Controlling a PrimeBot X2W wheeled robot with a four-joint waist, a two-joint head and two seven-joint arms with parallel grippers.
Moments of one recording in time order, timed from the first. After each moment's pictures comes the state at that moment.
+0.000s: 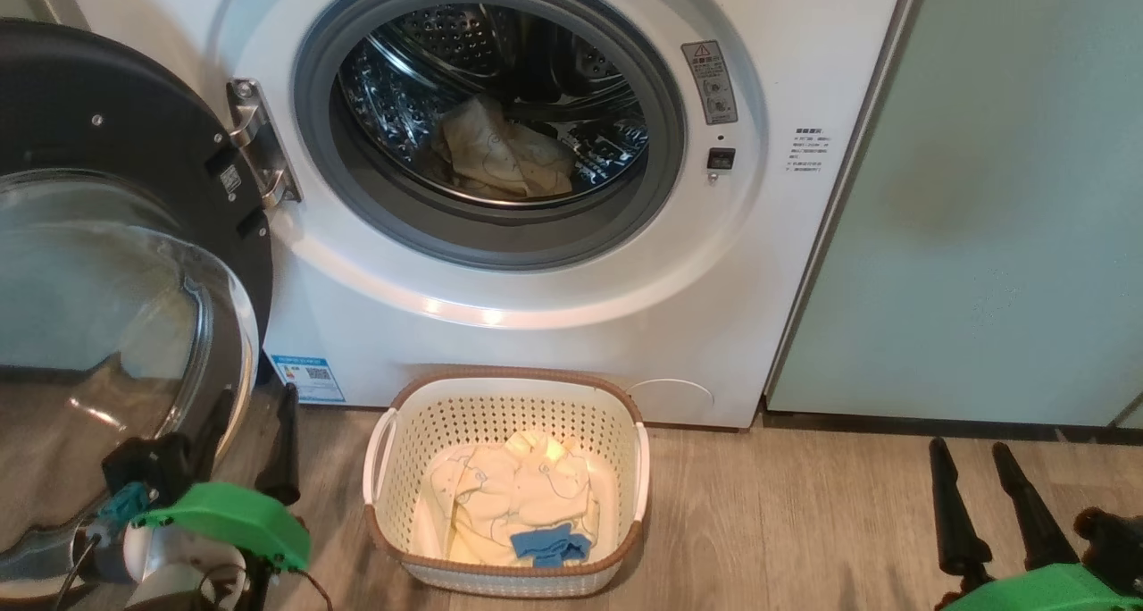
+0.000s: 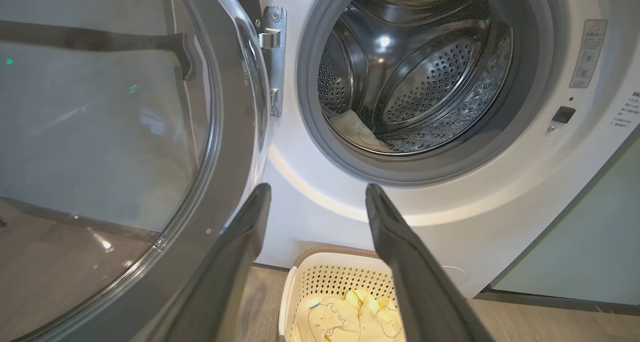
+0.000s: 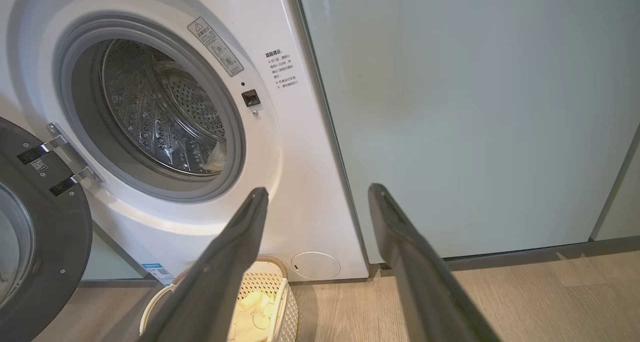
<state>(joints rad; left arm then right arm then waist) -0.08 0.17 0.09 0.37 -0.32 -0.13 -0.26 0.06 -0.11 0.10 0.22 0.39 0.13 -0.25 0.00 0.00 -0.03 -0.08</state>
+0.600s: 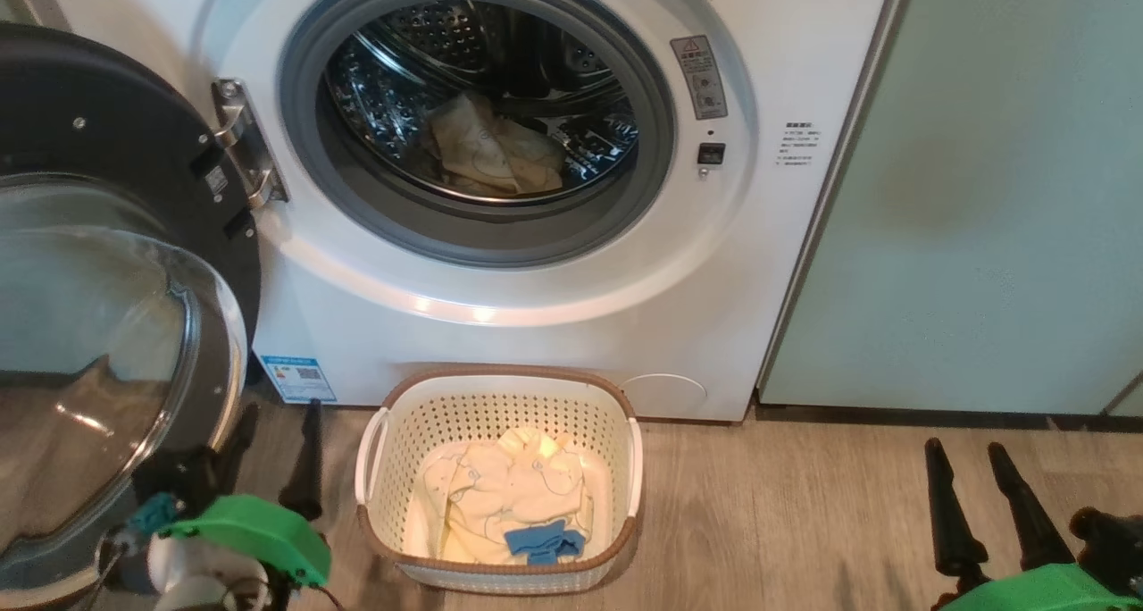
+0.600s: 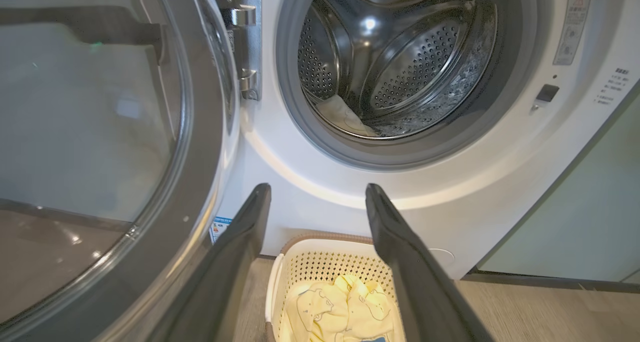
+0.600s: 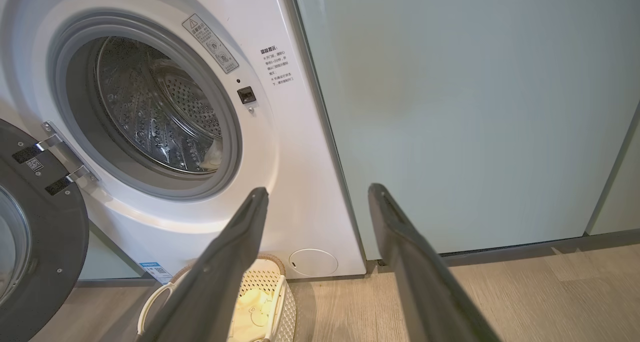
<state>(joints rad) -0.06 0.16 0.06 0.37 -0.31 -0.13 -0.26 0.06 -0.11 0.11 0.22 0.39 0.13 -0.25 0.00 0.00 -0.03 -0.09</state>
